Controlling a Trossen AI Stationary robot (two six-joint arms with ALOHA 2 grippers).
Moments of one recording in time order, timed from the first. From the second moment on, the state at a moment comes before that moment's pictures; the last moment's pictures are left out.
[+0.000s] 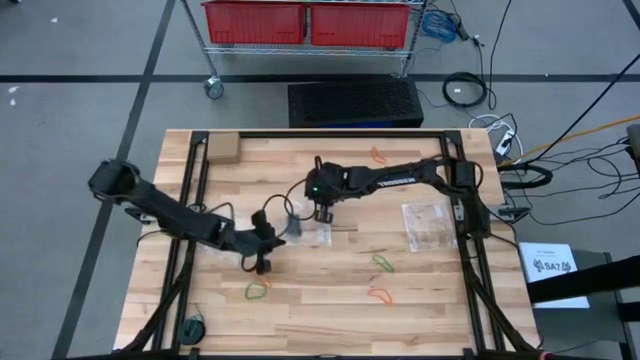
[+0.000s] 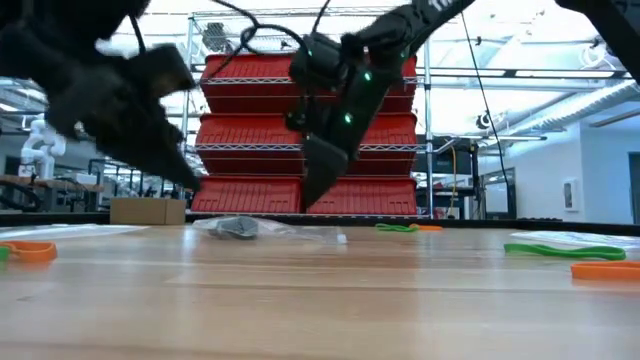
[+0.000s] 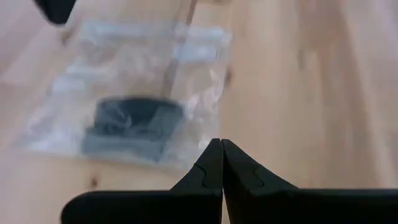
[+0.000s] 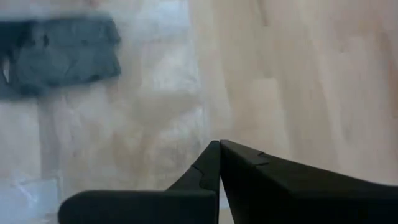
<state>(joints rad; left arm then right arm) -0.35 1.34 0.43 0.17 -0.37 -0.33 -0.16 2.06 1.45 -0.44 0.15 -0.07</state>
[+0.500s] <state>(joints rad) -0.20 1.51 0.43 0.23 -0.44 -0.28 -0.07 2.01 1.25 -0.40 0.14 0.29</state>
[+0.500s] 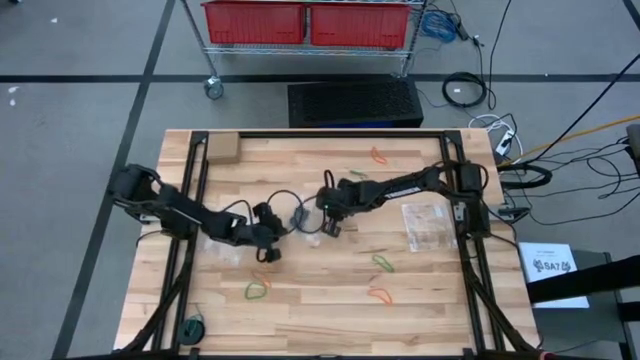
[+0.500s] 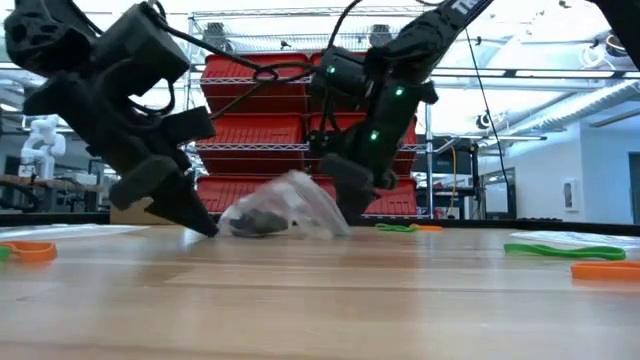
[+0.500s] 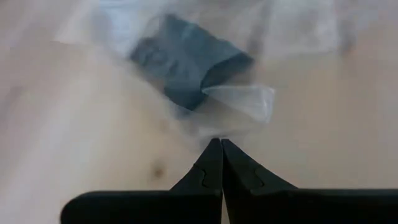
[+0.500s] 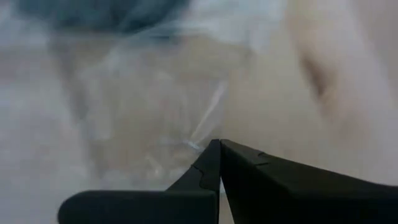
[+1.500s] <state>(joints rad) -0.18 1.08 0.43 -0.14 -0.54 -0.23 0.29 2.05 1.25 -0.22 0.47 -0.16</state>
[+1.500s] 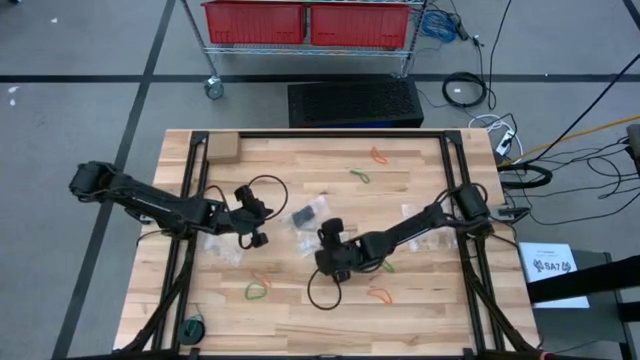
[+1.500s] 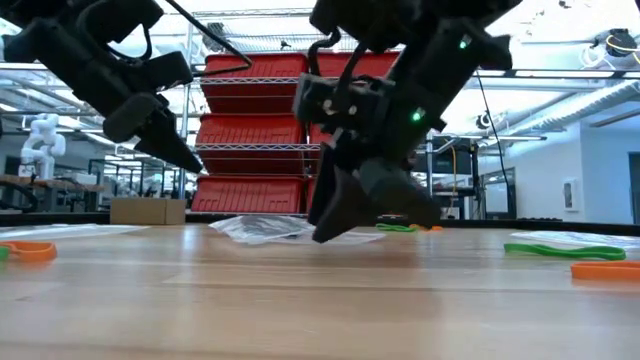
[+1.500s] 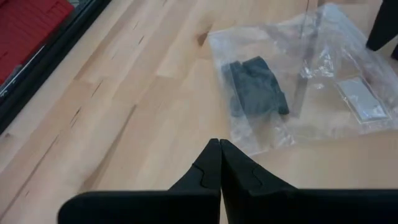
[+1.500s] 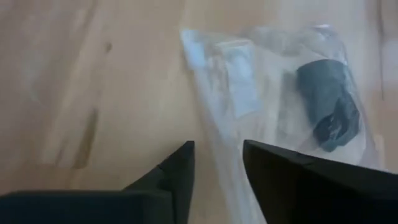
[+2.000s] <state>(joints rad) -0.18 1.08 0.43 -0.13 -0.53 -0.25 0.25 2.12 1.28 -0.16 0.49 -0.24</state>
